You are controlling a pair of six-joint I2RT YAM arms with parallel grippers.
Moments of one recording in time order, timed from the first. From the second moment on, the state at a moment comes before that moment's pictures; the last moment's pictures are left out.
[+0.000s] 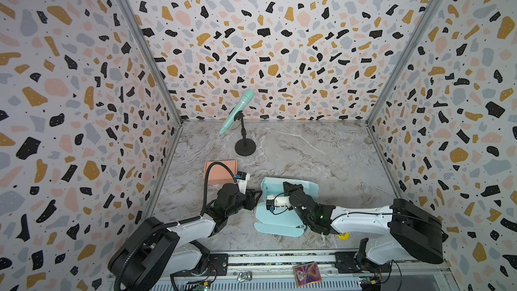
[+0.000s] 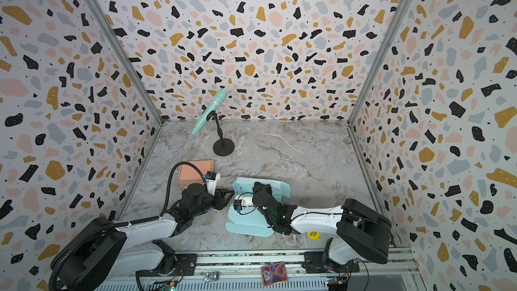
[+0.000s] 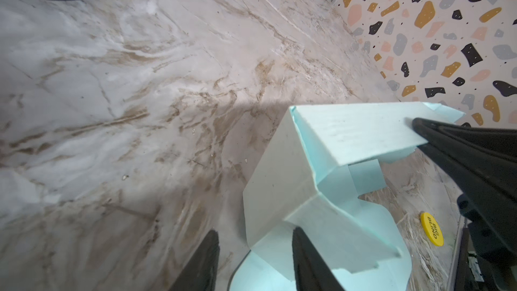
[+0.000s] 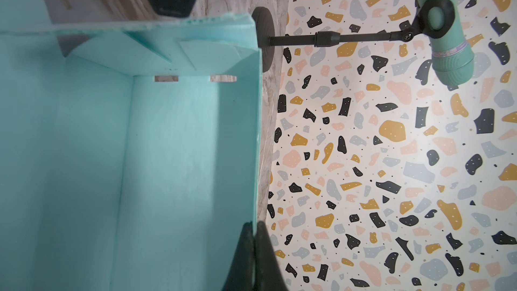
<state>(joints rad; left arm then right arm) -0.56 1.22 0.24 0.52 0.23 -0.46 1.13 1.42 0.56 0.41 0.64 -1.22</state>
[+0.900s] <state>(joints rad) -0.63 1.22 0.20 0.54 0.15 -0.37 1.19 1.42 0.54 0.43 0.68 -1.21</state>
